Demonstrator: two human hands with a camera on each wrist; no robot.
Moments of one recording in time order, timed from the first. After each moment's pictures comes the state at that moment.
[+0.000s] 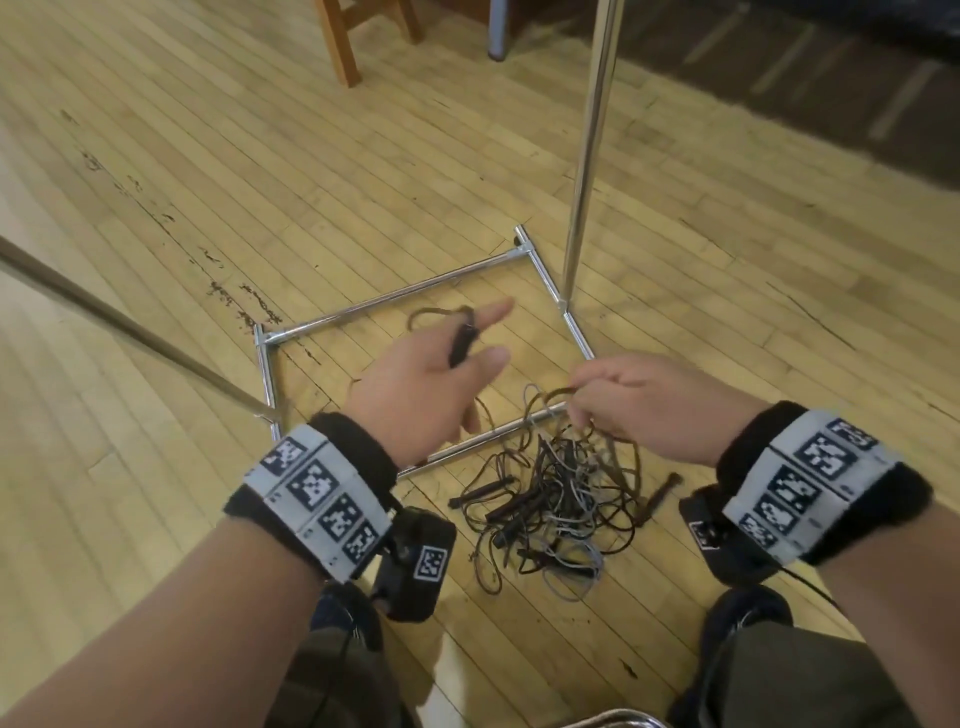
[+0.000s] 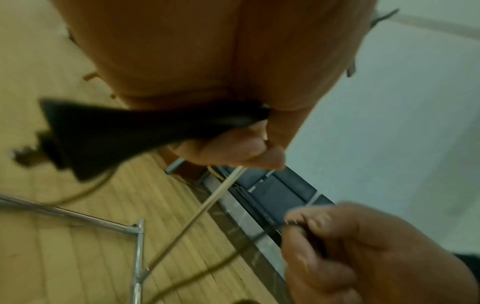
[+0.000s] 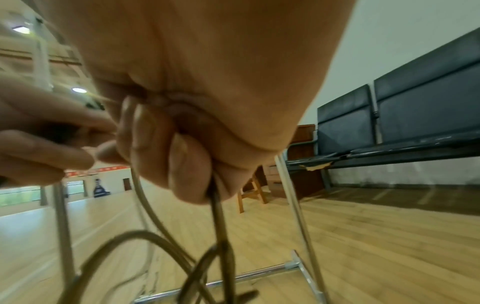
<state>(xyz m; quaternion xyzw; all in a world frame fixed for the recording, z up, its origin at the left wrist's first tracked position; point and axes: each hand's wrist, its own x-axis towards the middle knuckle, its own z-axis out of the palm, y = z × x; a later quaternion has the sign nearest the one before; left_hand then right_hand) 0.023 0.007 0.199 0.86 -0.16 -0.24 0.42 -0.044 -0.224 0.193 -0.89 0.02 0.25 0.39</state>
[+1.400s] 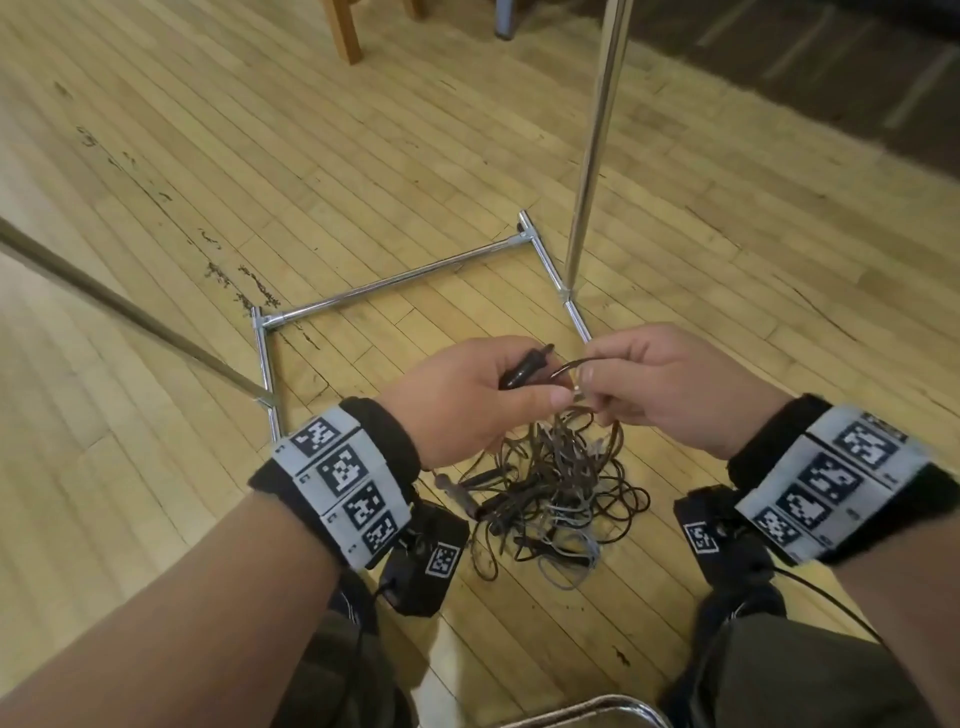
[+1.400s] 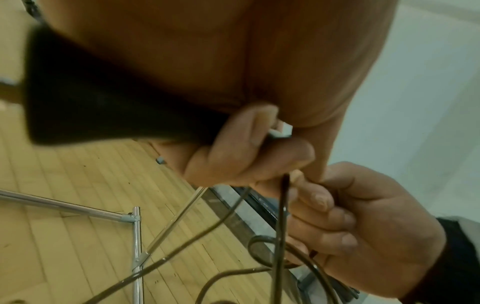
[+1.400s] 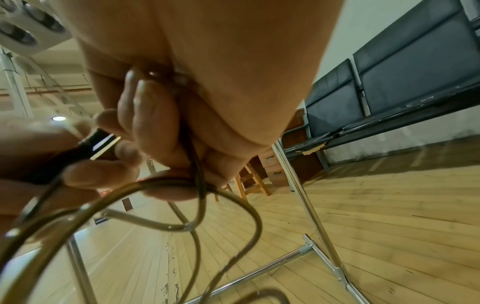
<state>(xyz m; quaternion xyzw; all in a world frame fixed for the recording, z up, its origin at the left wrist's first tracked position) 0.021 -0.014 0.188 0.81 -0.27 -0.33 0.41 -0.042 -0.232 0.181 -0.80 0.02 0.18 0.57</state>
